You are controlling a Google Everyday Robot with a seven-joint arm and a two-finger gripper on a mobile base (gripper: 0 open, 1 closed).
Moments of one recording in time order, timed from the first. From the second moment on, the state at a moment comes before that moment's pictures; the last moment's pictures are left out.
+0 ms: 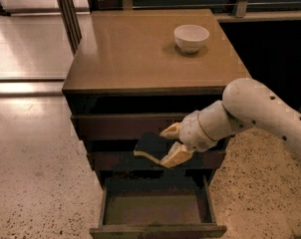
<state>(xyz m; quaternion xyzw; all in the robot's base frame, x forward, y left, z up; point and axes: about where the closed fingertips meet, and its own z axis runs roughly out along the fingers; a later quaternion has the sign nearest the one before) 0.483 -0.051 0.723 -0.66 0.67 0.22 0.28</state>
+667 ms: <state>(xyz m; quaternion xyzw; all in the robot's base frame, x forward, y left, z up) 0.532 -0.063 0.841 -0.63 0.68 0.21 0.31</state>
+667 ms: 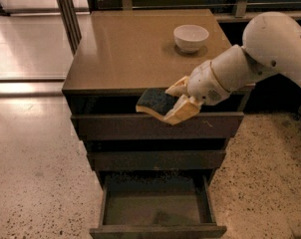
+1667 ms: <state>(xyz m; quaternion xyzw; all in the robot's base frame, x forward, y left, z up) 0.568 -0.078 0.874 -0.59 0.70 0.19 0.35</state>
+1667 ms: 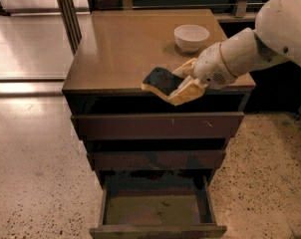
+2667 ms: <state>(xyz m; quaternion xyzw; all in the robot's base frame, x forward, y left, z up) 0.686 -0.080 0.856 -0.56 0.71 0.18 0.38</state>
